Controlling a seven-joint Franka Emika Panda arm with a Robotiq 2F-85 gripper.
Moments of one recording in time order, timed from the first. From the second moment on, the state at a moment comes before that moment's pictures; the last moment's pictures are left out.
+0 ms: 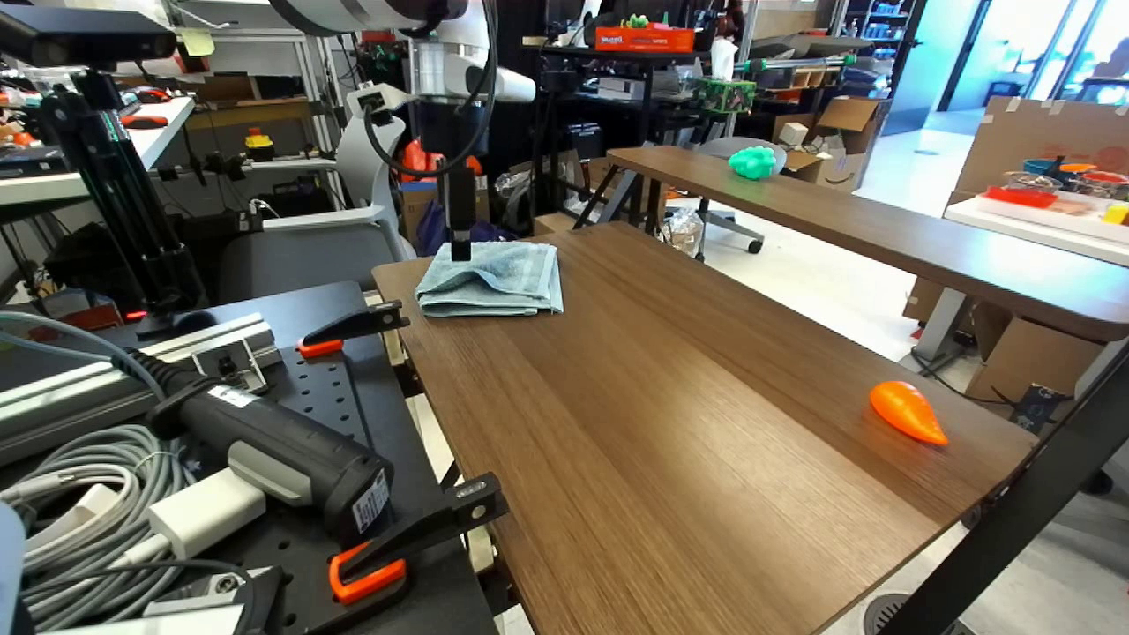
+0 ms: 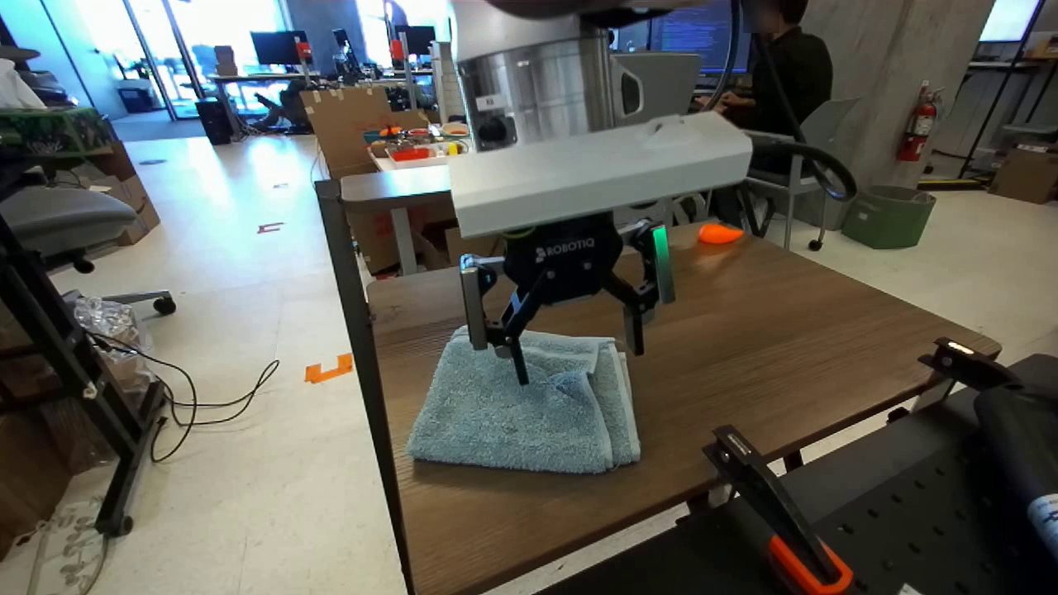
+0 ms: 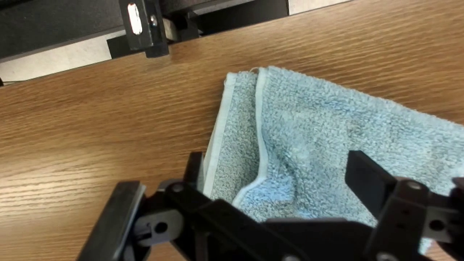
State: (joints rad) arm 0.39 0.40 0.07 -2.26 -0.17 2.50 0.77
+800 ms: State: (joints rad) arm 0.39 0.57 0.05 -2.18 -0.17 2.51 0.77
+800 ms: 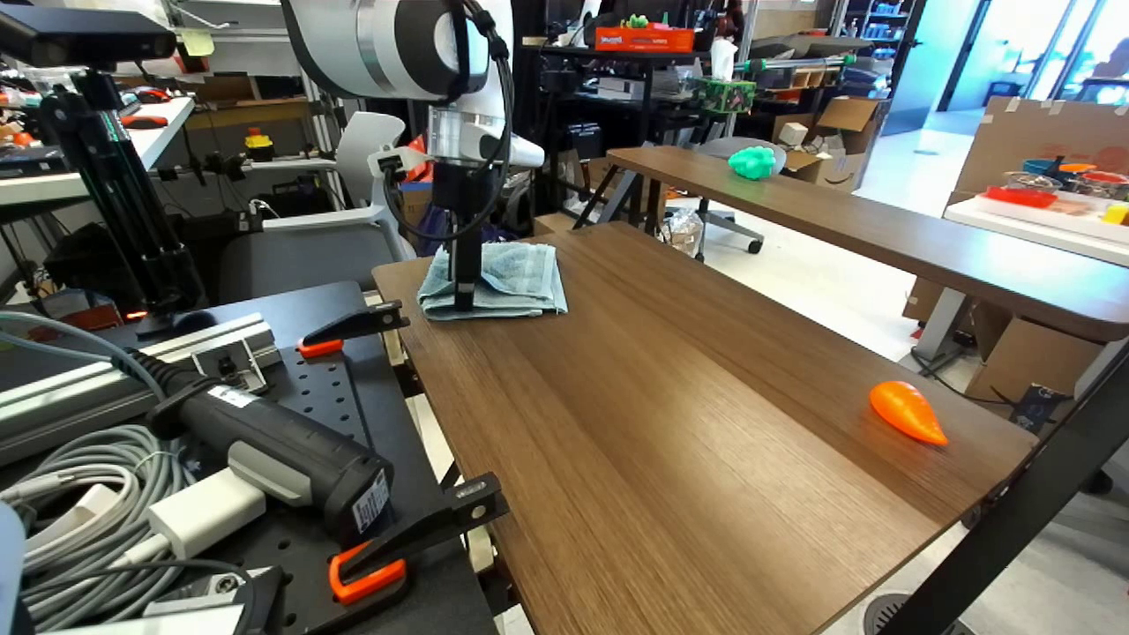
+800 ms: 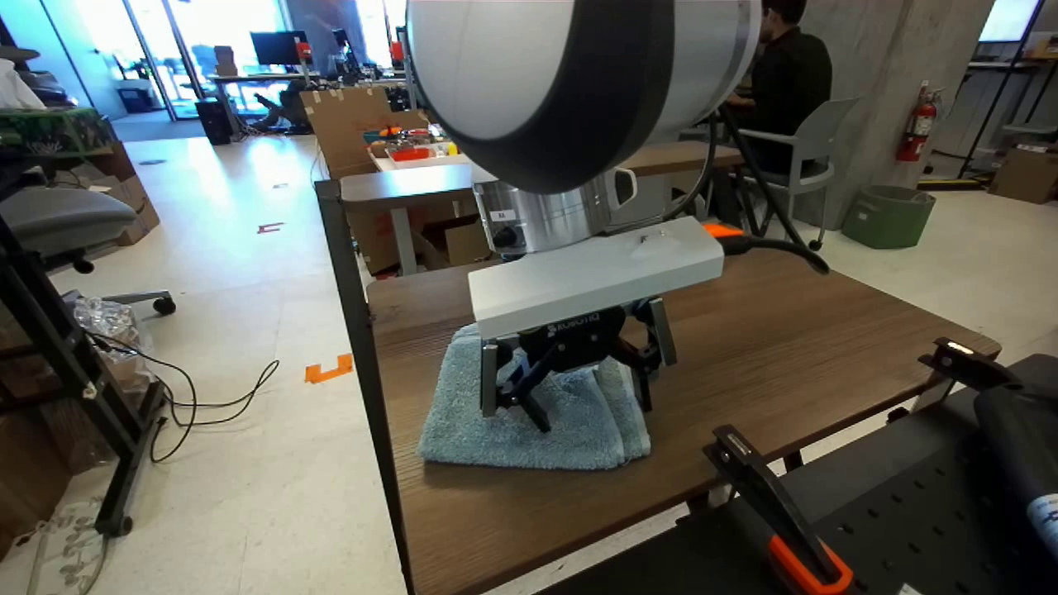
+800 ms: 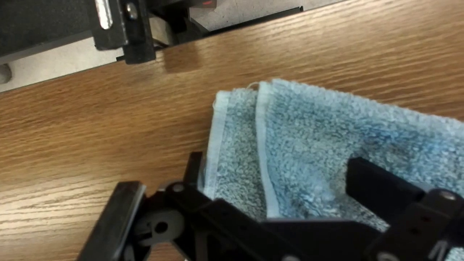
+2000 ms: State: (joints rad) arm 0.32 0.70 -0.04 -2.03 0.01 2.61 0.80
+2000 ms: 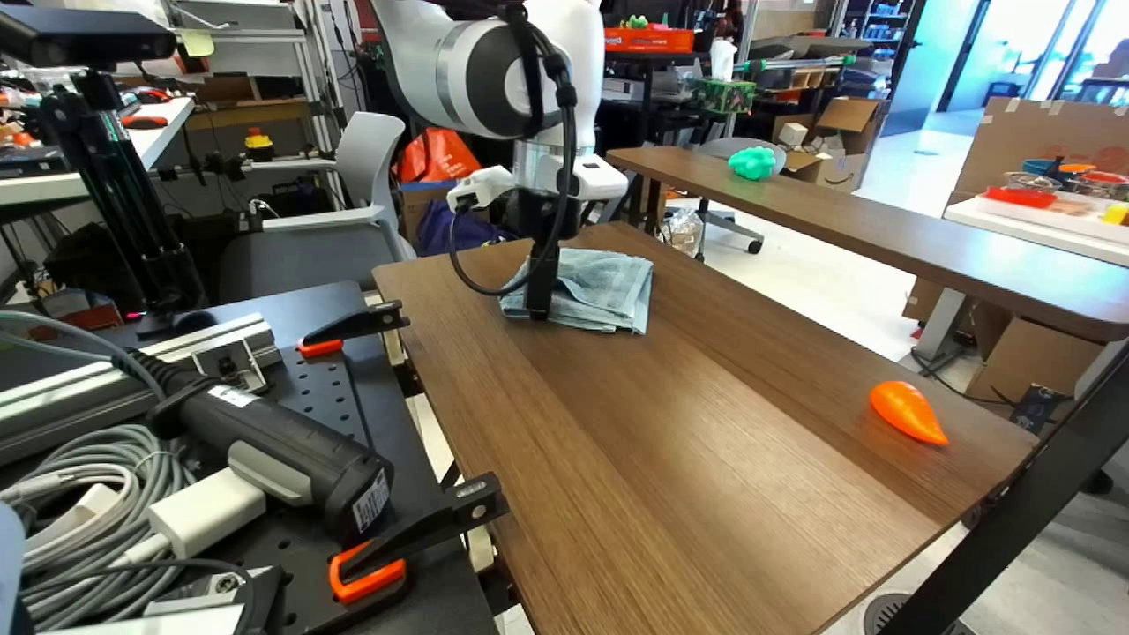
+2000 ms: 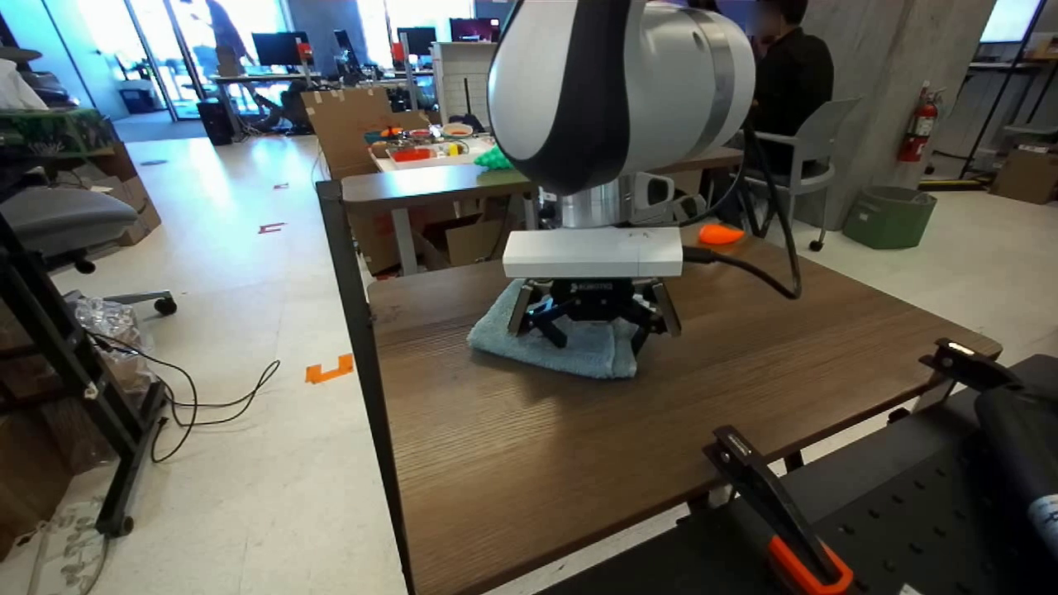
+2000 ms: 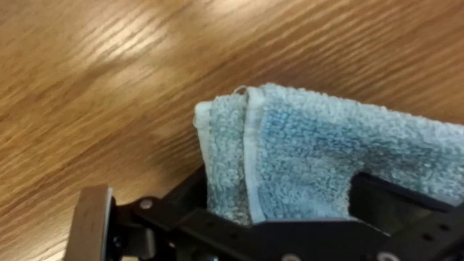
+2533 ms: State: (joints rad) arm 0.25 0.67 -0.04 -2.01 0.04 2.60 0.80
